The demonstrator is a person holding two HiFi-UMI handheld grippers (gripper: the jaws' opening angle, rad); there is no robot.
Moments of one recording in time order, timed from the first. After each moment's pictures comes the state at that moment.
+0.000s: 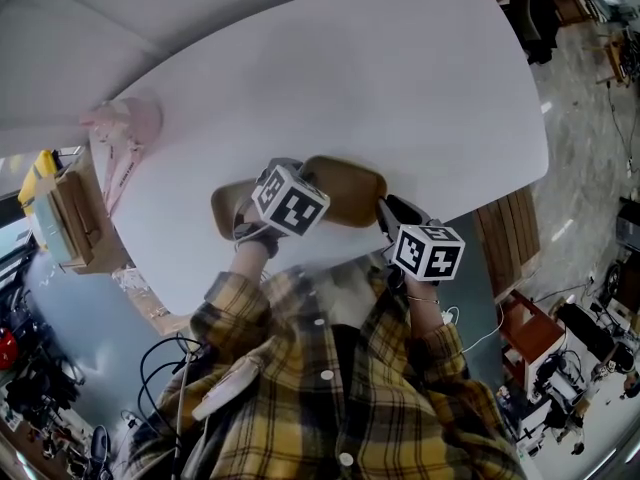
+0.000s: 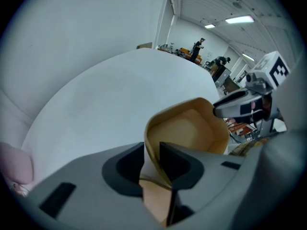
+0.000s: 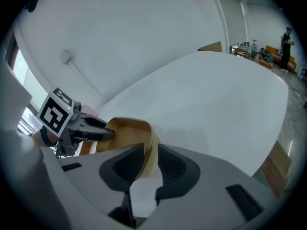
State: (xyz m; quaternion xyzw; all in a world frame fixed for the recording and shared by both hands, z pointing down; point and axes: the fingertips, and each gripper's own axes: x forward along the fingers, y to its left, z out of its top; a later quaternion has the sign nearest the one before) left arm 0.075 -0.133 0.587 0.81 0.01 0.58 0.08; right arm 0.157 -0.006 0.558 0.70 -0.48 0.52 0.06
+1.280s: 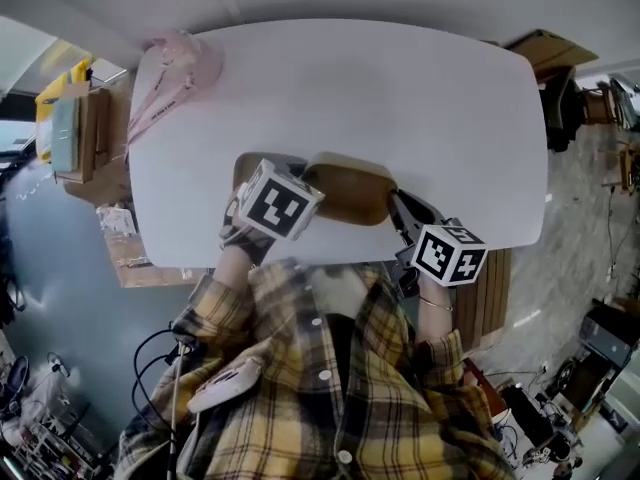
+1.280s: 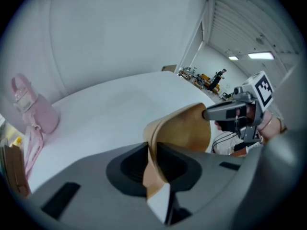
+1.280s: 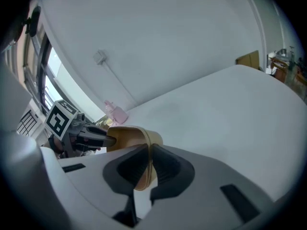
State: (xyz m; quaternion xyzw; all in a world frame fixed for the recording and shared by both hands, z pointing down) left arm 0.023 -0.151 0.495 0.84 -0.12 0.50 0.20; right arm 0.146 -0.068 0.475 0.62 -0.63 0.46 0.07
